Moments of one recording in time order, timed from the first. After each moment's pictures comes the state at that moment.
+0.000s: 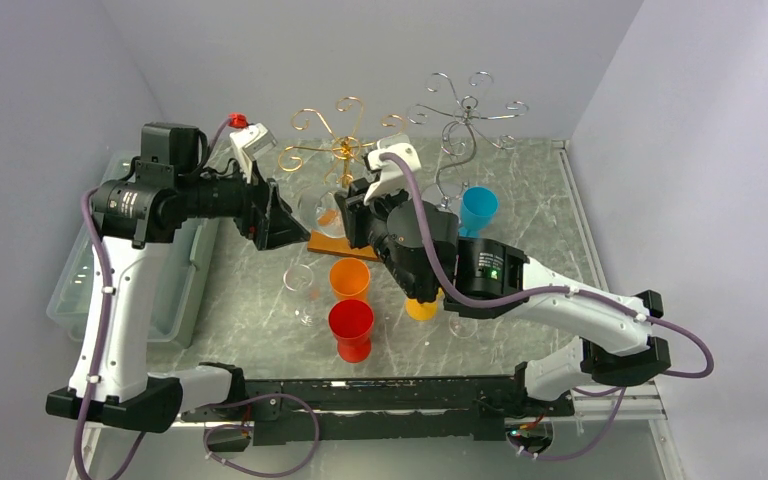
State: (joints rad) left arm -0.19 1.23 1.79 -1.26 0.89 0.19; right arm 1.38 1.43 1.78 -0.42 0.87 0.22
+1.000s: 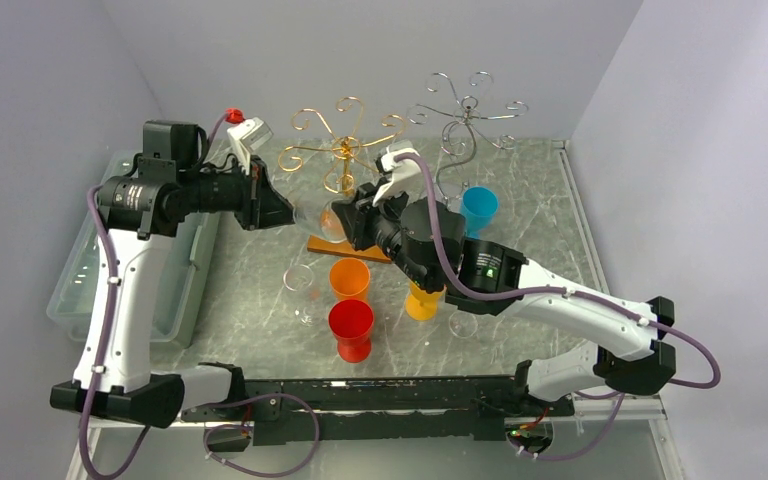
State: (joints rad) left arm -0.16 1.25 1.74 -1.20 0.92 0.12; right arm 1.26 1.33 1.53 -0.24 0.58 0.33
